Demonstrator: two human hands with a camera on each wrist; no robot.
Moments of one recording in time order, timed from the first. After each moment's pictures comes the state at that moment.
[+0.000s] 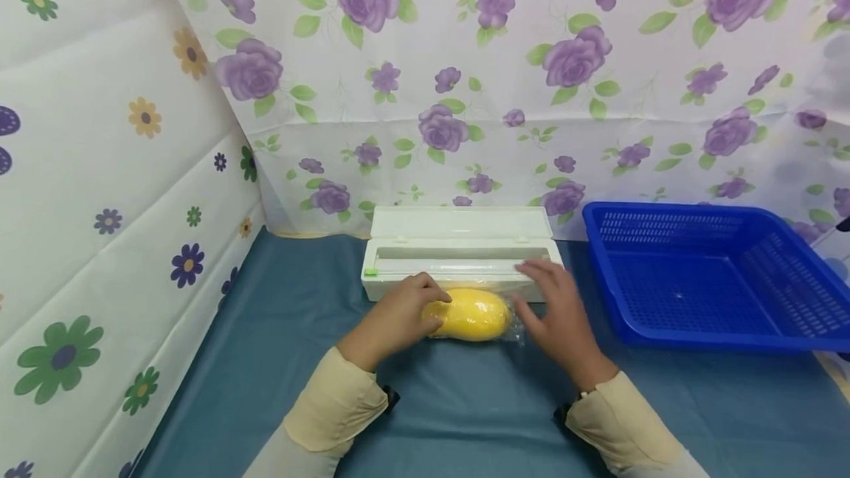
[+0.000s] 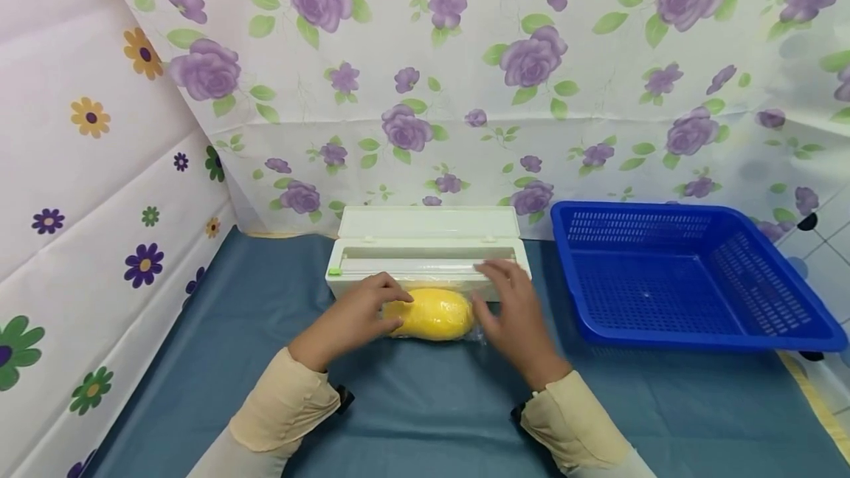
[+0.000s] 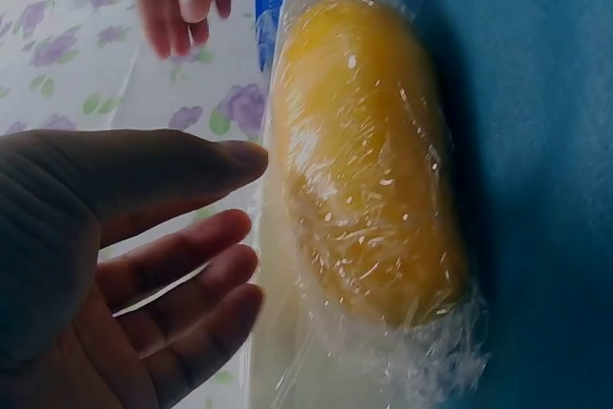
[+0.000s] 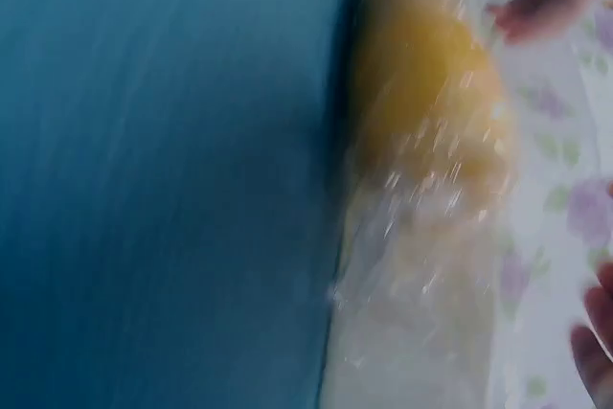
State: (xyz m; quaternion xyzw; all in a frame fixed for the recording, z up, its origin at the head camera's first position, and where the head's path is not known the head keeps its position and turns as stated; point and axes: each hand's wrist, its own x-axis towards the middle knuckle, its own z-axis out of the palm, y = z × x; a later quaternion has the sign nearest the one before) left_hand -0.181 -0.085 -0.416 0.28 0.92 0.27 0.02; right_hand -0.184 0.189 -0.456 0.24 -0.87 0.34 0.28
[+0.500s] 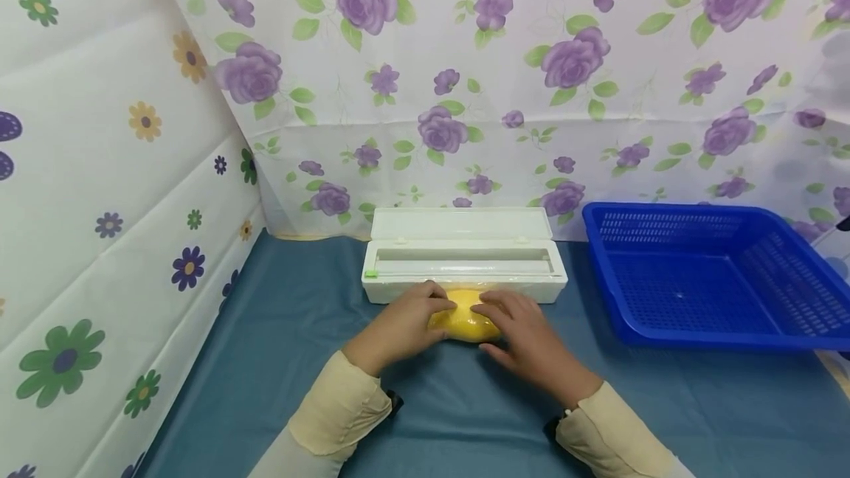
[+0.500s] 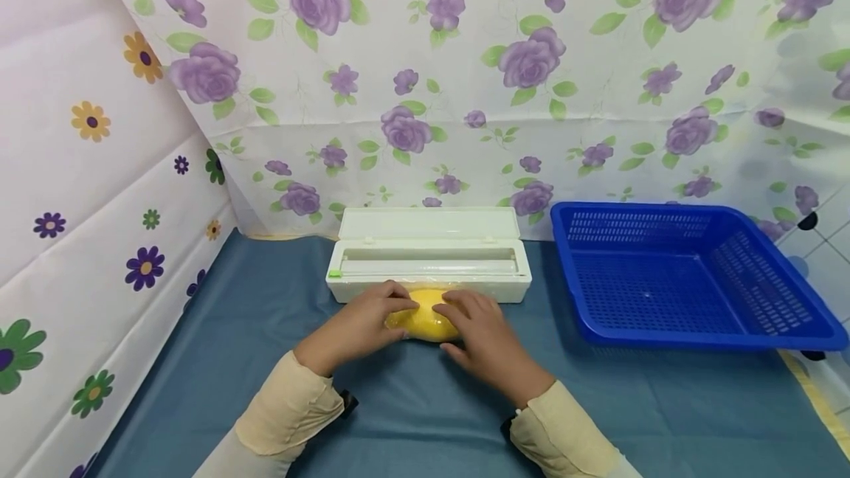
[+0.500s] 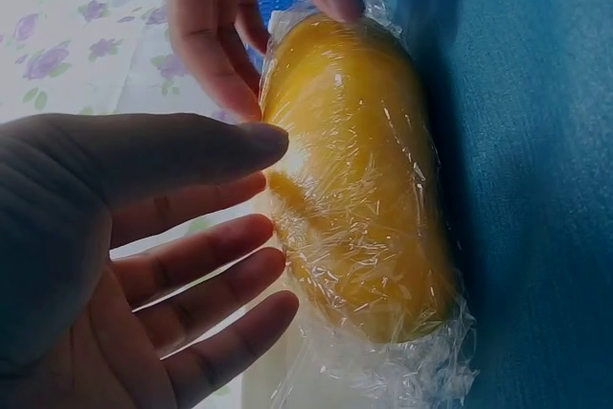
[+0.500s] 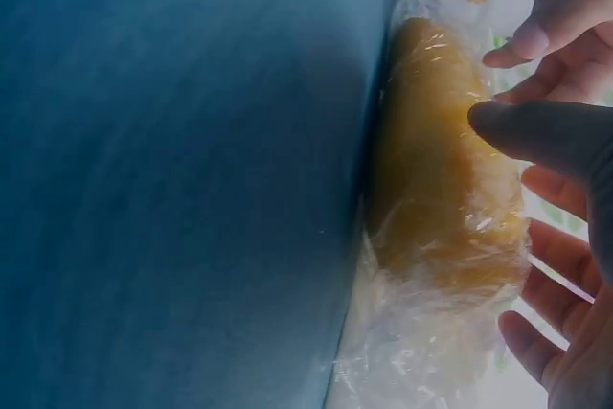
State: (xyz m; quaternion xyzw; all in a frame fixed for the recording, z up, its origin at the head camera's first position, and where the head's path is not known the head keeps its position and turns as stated) left_hand -0.180 -0.081 -0.420 0.31 0.92 0.22 0.03; right_hand -0.169 0.164 -0.469 0.36 -0.90 0.17 0.17
